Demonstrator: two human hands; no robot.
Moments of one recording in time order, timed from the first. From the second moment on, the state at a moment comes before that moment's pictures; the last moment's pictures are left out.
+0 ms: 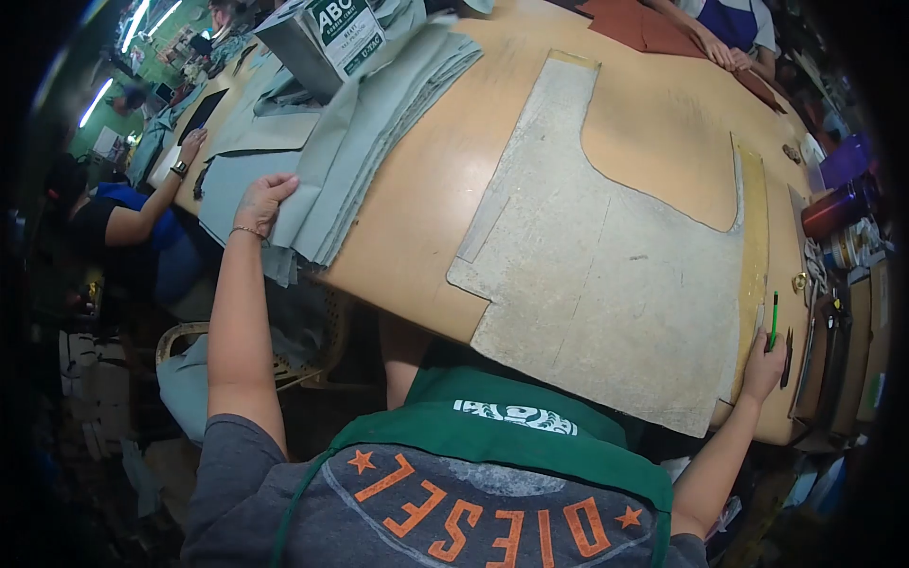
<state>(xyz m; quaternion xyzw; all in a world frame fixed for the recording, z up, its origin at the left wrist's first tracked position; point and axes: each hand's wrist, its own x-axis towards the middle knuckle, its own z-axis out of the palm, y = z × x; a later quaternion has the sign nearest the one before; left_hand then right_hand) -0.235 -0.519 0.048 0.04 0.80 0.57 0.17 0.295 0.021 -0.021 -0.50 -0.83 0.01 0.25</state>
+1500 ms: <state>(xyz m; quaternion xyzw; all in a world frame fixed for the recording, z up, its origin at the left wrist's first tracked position) -0.221 -0.501 0.035 0.08 1.00 -0.01 0.02 -0.103 -0.252 0.170 -0.01 -0.52 0.85 0.06</state>
